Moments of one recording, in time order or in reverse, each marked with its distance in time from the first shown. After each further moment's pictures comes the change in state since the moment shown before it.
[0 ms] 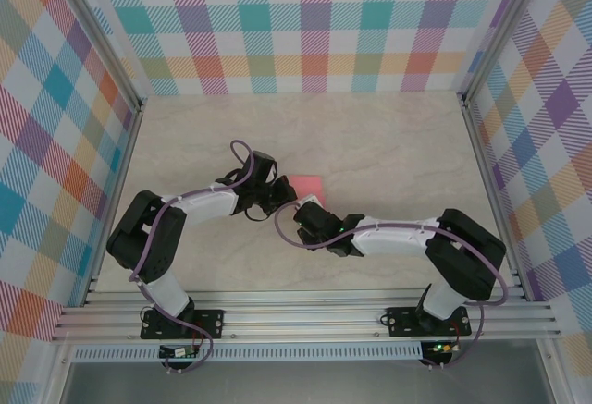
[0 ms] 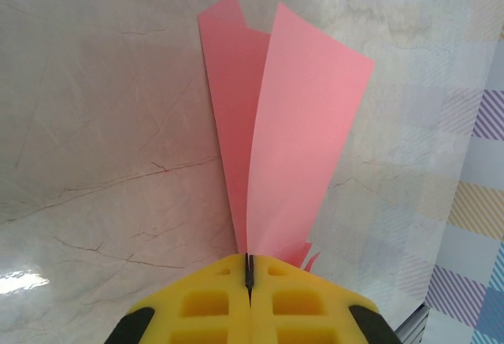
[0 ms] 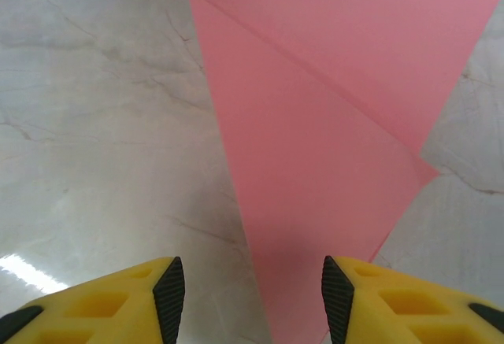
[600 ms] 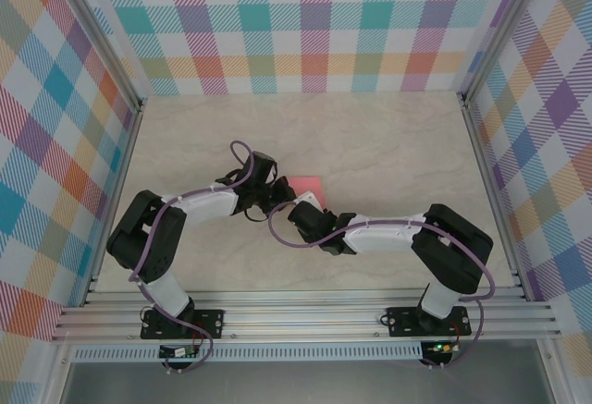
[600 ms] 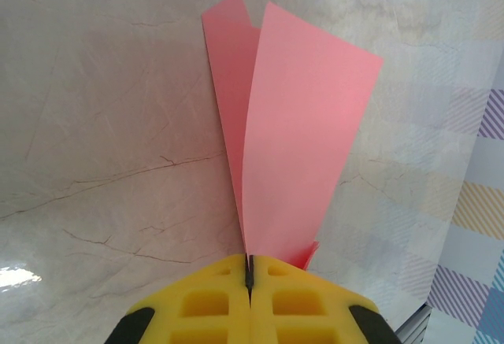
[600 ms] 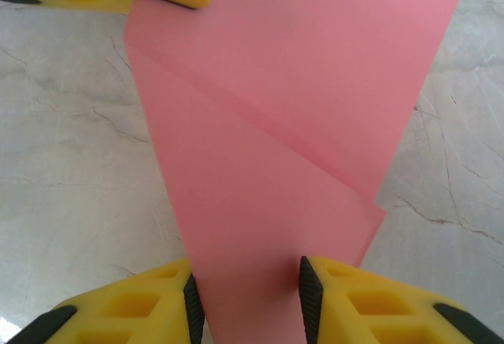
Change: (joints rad) left arm 0.000 0.000 0.000 -0.012 0.000 -0.003; right arm 0.006 0.064 0.035 0.017 0.105 -0.029
